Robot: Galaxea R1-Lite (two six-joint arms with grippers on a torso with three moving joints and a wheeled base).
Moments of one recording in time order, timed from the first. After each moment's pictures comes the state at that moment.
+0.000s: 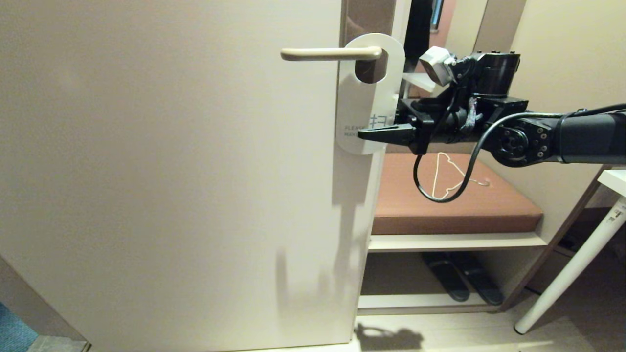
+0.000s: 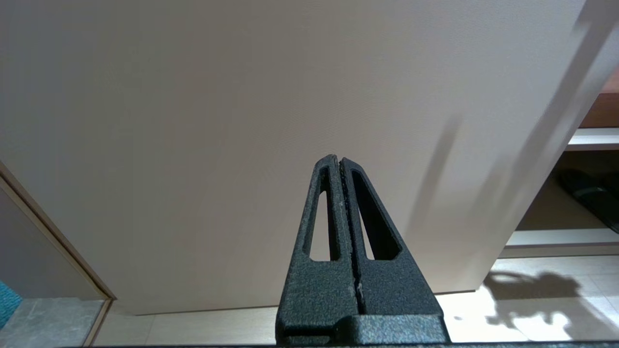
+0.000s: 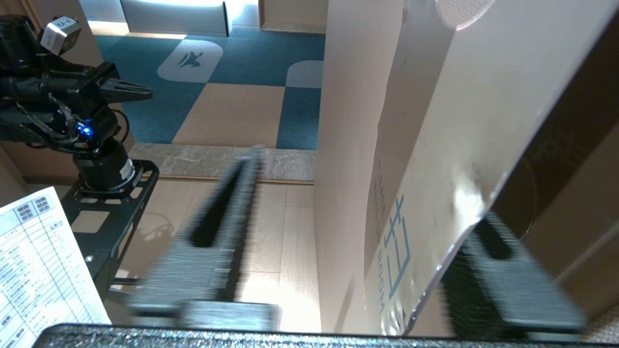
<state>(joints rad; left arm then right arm) 0.00 0.00 0.00 0.00 0.01 -0.01 0.28 2.08 -1.66 -0.39 1.26 -0.08</state>
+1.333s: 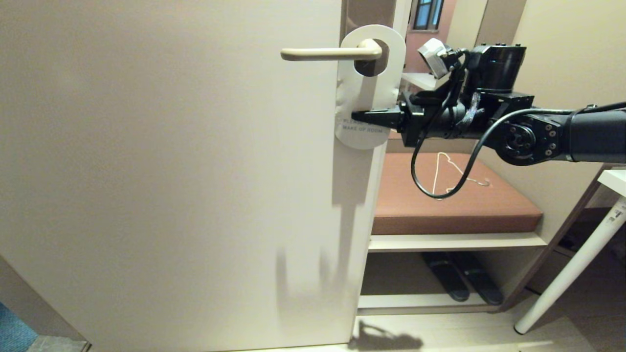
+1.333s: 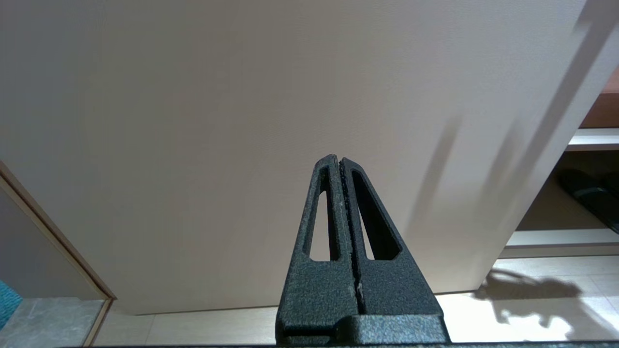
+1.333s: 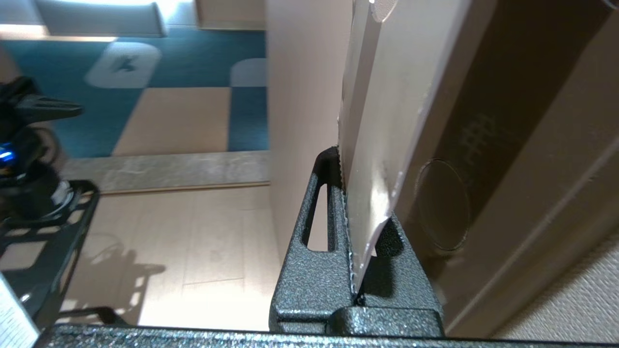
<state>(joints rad) 0.00 0.00 0.00 0.00 0.01 -0.01 0.30 2.04 -1.64 -0.39 1.06 -0.08</state>
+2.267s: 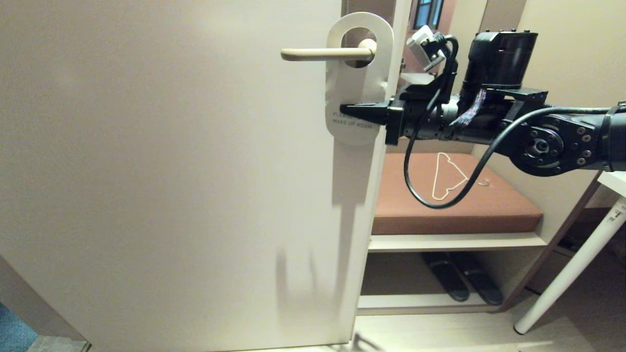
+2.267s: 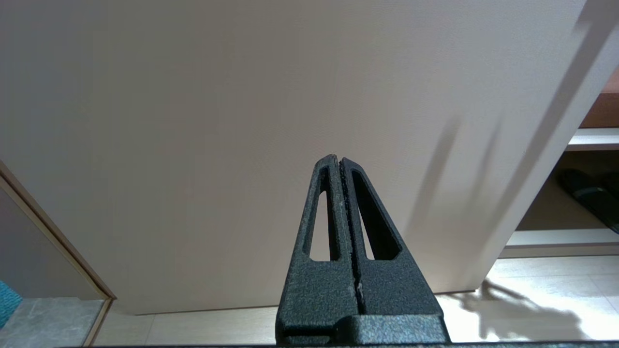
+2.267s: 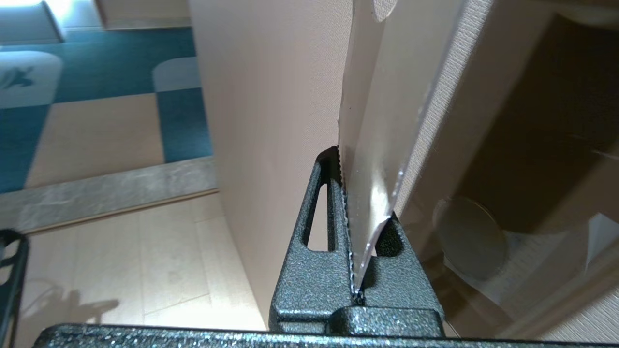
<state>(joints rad) 0.00 0.00 0.00 0.00 0.01 -0.01 0.43 1.93 -1.52 -0.39 0.70 -0.08</state>
